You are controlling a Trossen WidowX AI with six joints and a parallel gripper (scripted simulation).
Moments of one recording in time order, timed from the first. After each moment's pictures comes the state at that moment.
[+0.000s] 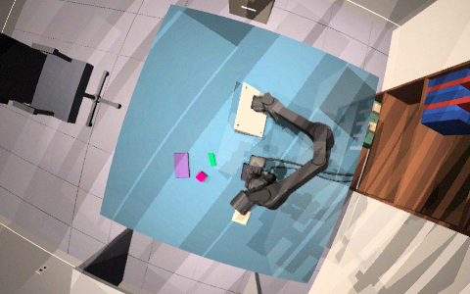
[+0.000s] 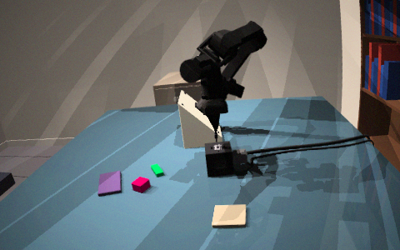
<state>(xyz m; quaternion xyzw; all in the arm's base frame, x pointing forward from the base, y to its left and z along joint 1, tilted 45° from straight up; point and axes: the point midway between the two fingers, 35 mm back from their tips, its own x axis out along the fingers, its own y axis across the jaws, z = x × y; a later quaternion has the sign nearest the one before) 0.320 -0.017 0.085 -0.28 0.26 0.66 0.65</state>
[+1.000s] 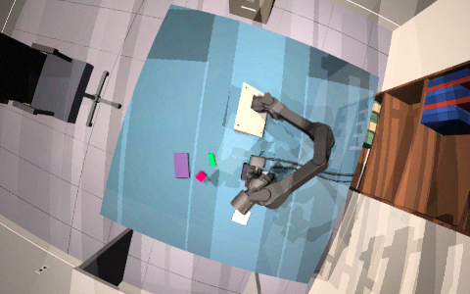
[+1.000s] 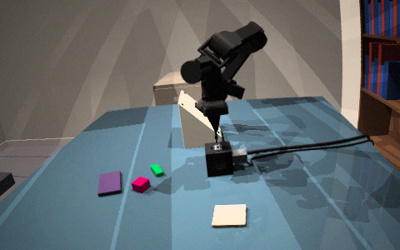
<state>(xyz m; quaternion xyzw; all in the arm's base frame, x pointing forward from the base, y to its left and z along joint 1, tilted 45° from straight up) 0.320 -0.014 0.082 -0.28 0.26 0.66 0.65</state>
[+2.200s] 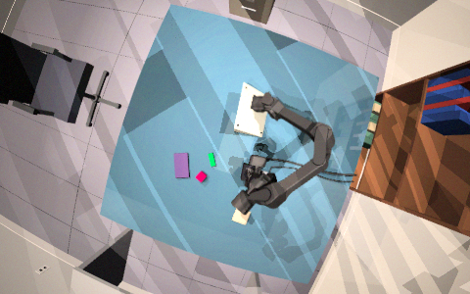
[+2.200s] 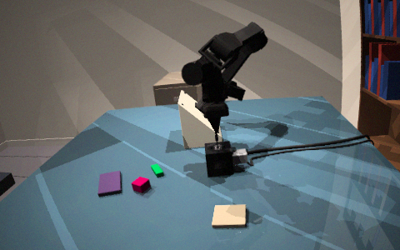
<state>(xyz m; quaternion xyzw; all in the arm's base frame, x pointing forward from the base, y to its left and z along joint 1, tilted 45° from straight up) 0.319 -0.011 0.080 -0.28 0.26 0.66 0.65</state>
